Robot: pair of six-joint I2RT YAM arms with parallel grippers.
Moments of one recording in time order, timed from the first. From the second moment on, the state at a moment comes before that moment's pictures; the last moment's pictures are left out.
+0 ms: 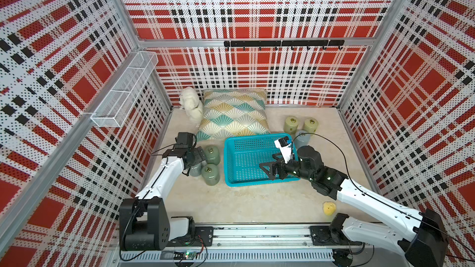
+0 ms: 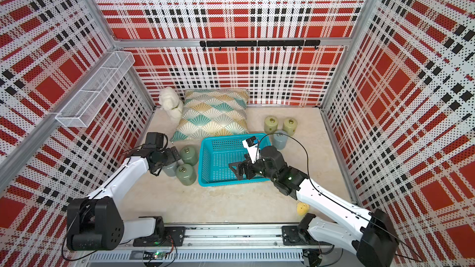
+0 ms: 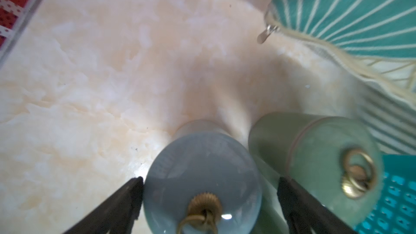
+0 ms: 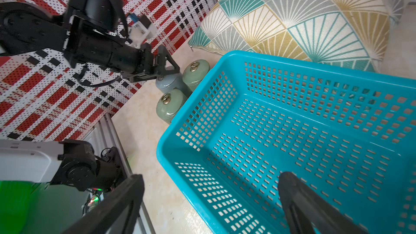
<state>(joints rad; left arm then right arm) 0.00 1.26 0.87 -0.66 -0.13 -0.49 0.79 1.05 0.73 -0.09 -0.17 0.35</state>
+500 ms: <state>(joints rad) -0.27 1.09 0.90 -0.37 -0.31 -0.58 0.57 0.91 0.60 -0.06 0.20 0.37</state>
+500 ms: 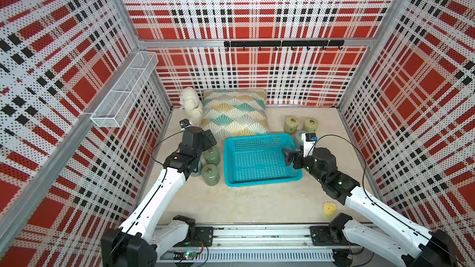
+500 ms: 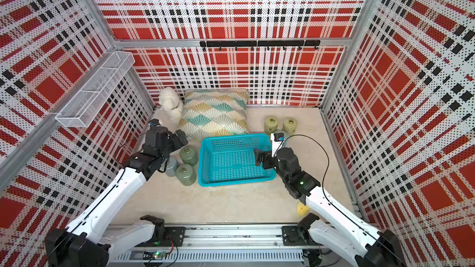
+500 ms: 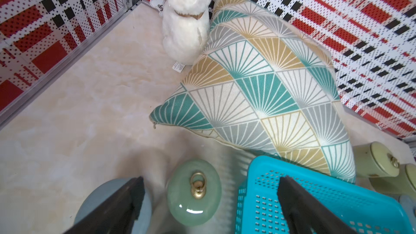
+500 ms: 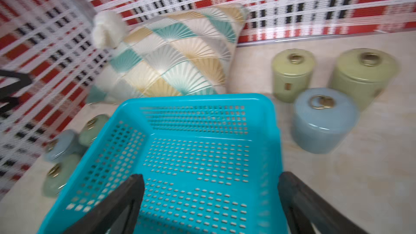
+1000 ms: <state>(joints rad) -0.06 1.15 0.51 0.32 -0.52 -0.41 0.37 1.00 0.52 0.16 0.65 0.18</state>
